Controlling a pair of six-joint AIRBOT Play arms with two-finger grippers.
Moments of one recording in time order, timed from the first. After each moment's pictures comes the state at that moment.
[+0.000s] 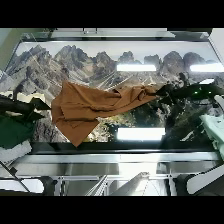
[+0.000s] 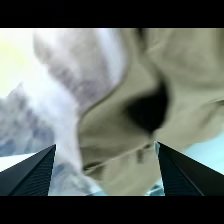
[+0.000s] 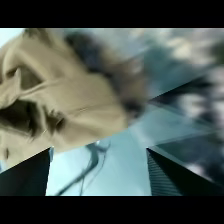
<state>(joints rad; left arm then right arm) 0.48 -1.64 1.15 0.95 -1.35 -1.22 -0.27 -1.89 1.34 -0.64 1.25 1.15</state>
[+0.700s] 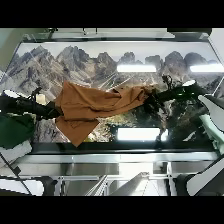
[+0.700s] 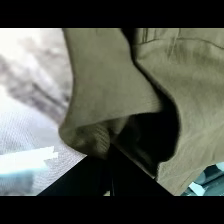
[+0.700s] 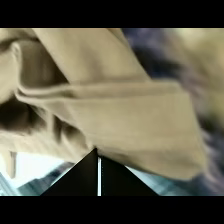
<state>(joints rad) 0.31 -1.68 1.09 0.98 -1.22 -1.20 -0.13 -1.93 1.34 -0.52 1.24 1.05</state>
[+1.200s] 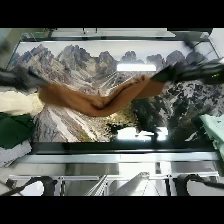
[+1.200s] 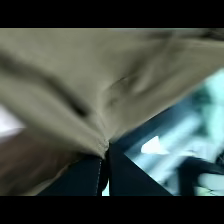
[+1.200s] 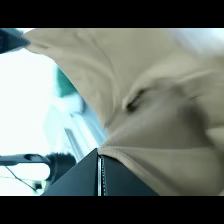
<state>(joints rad) 0.34 -1.26 1.41 0.47 -1.62 -1.11 -0.16 -1.37 1.35 -0.27 1.53 0.96</state>
